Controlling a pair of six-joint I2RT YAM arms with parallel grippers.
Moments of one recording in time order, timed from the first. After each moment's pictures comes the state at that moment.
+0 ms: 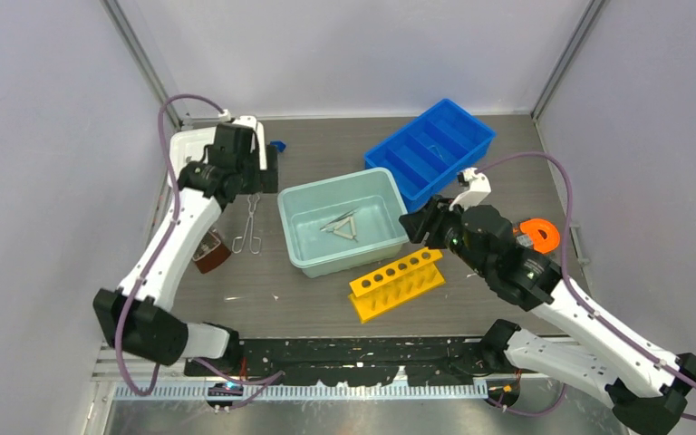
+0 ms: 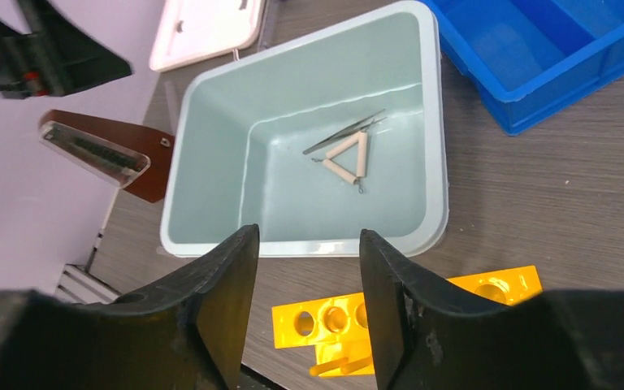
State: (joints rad) left arm -0.30 1.28 1.33 -0.80 -0.26 -0.19; right arm 0.80 0.82 0.88 -0.41 0.29 0.65
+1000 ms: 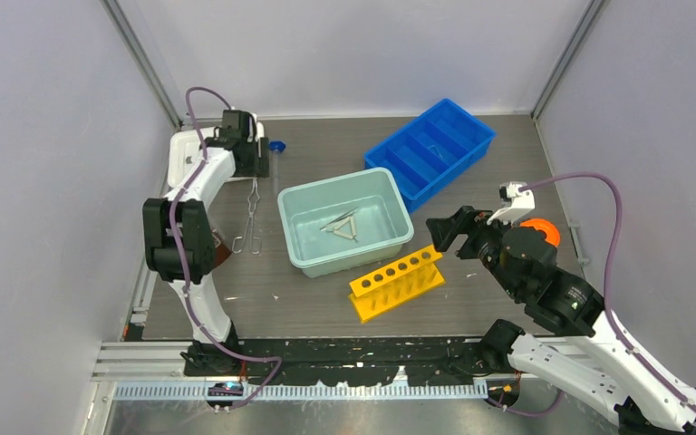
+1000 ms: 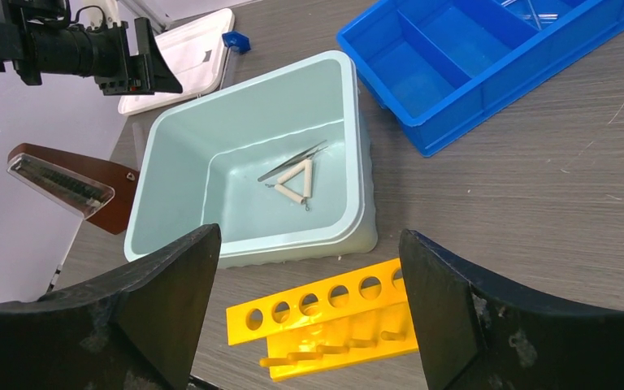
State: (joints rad) left arm -0.09 1.87 1.54 -0.59 -0.12 -0.07; right arm 0.80 0.57 0.88 -0.56 0.43 0.57
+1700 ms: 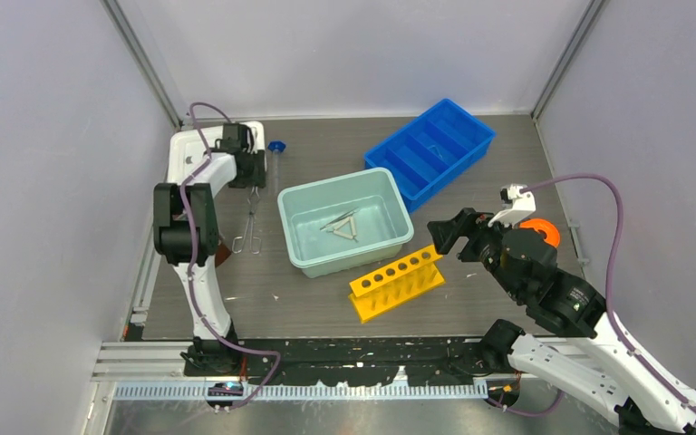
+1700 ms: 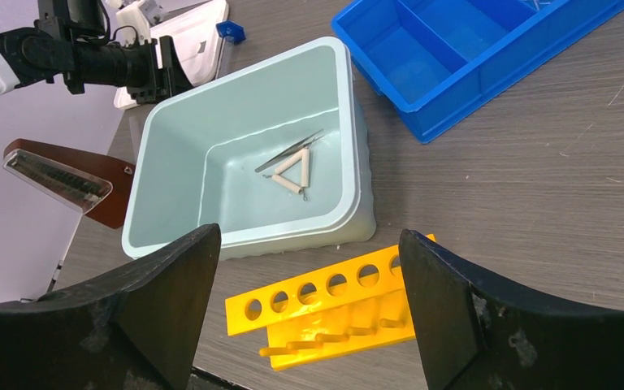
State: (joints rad) left arm -0.02 2.02 1.50 -0.44 -0.04 -0.05; right arm 0.80 0.56 0.88 -0.60 0.43 0.60
